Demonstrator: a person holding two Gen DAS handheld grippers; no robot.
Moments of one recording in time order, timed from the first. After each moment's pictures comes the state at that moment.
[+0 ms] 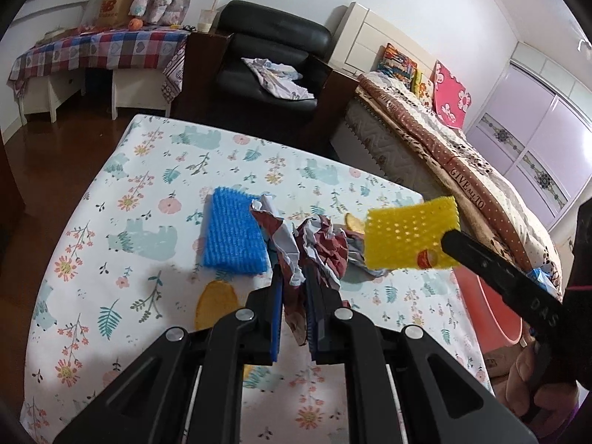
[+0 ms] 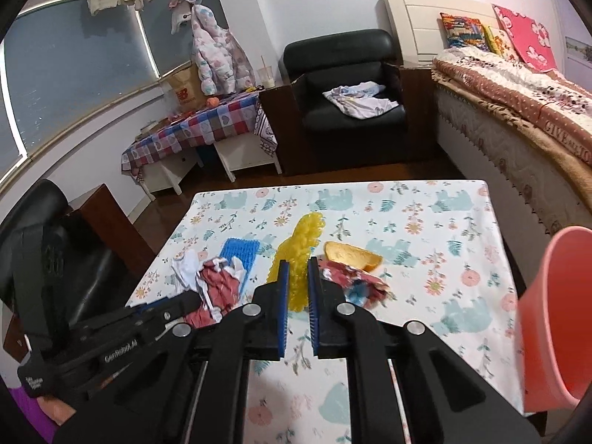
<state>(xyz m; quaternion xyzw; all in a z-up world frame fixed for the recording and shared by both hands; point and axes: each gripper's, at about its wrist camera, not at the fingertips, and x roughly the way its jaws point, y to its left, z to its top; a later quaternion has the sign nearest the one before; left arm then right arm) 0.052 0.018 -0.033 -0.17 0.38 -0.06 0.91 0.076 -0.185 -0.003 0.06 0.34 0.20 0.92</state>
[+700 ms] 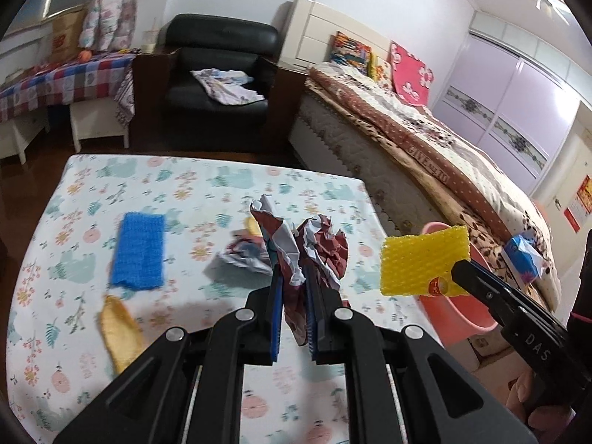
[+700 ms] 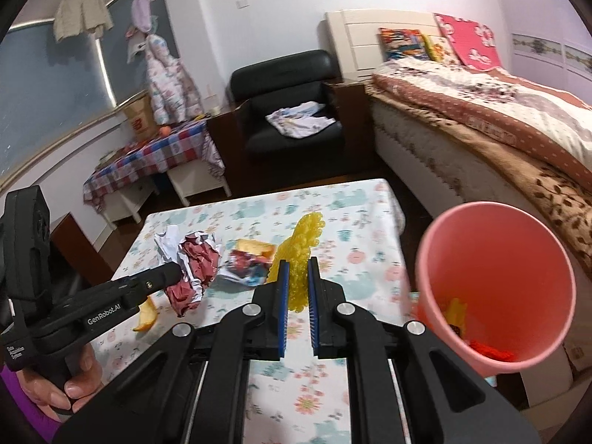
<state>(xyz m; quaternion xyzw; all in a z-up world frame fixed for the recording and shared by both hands) 0.058 -0.073 -0.003 -0.11 0.37 -0.13 0.91 0.027 -0.288 0.006 0.09 0.31 0.10 0.94</state>
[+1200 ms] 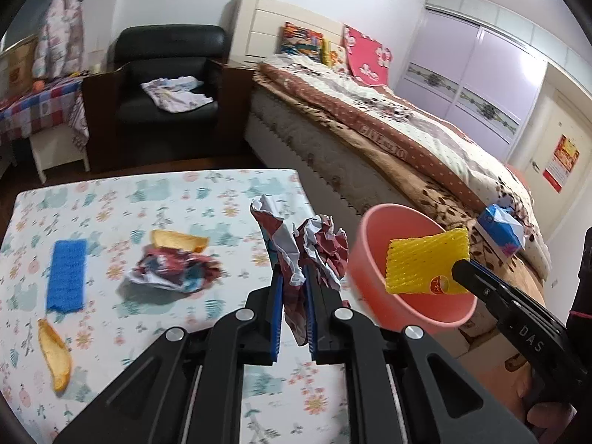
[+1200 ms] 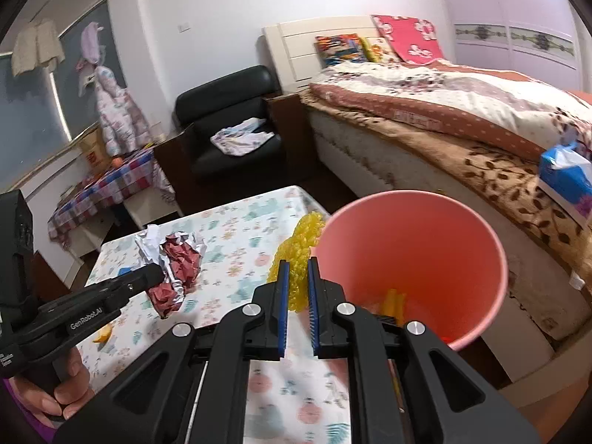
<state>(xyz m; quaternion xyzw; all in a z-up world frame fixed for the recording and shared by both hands) 0.066 -0.163 0.004 -0.06 0.36 -0.19 0.91 0.003 -0.370 -0.001 0.13 0.30 0.00 0.95</state>
